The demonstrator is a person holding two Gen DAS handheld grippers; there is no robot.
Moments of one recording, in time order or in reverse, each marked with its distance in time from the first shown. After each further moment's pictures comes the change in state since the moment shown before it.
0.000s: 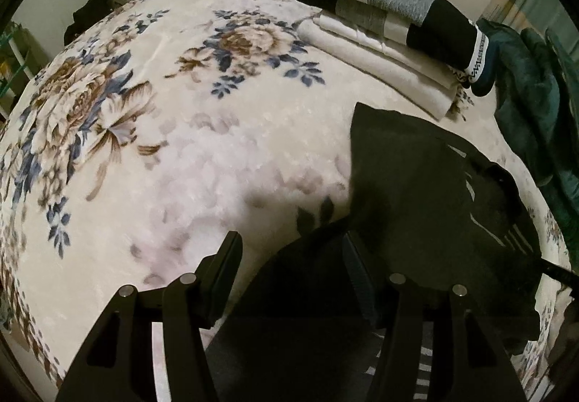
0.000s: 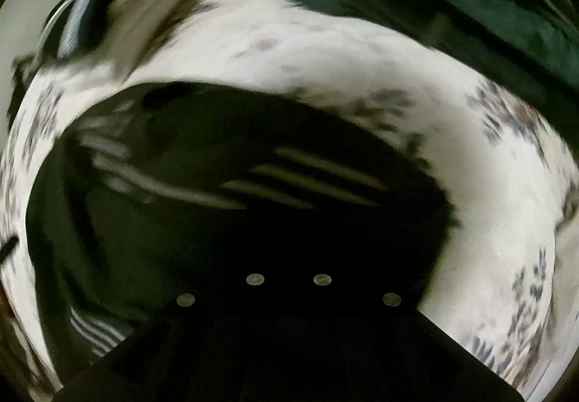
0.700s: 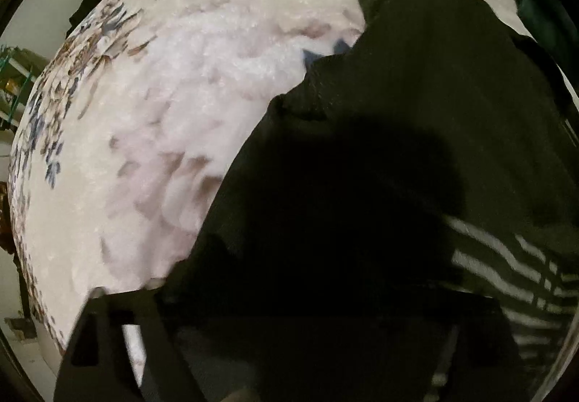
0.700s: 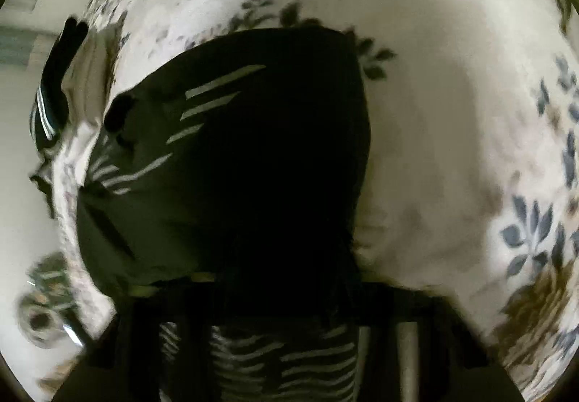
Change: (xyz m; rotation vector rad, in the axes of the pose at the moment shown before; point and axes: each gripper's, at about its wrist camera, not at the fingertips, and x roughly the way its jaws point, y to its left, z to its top) left arm 0.053 -0.012 -0.084 0.123 0.180 0.185; right arm 0.004 -0.092 -0.076 0.388 0.122 0.205
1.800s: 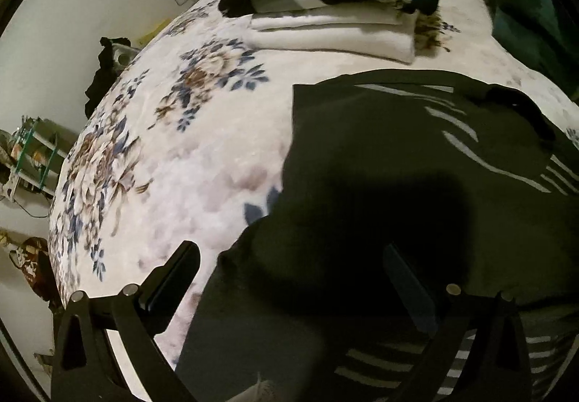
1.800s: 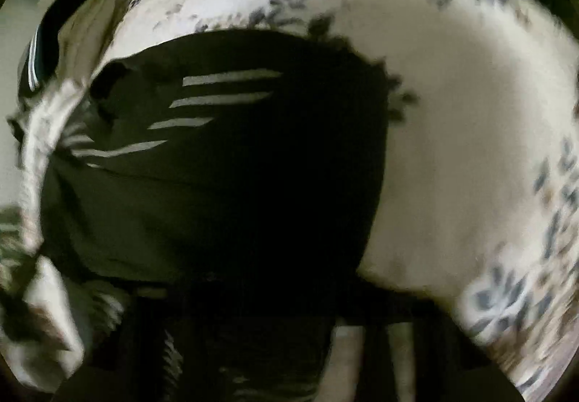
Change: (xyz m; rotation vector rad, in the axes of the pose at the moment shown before) left arm -0.069 -0.083 0.062 0.132 -0.200 0.147; right arm 0.009 0.014 0.018 -0.230 -0.032 -0.137
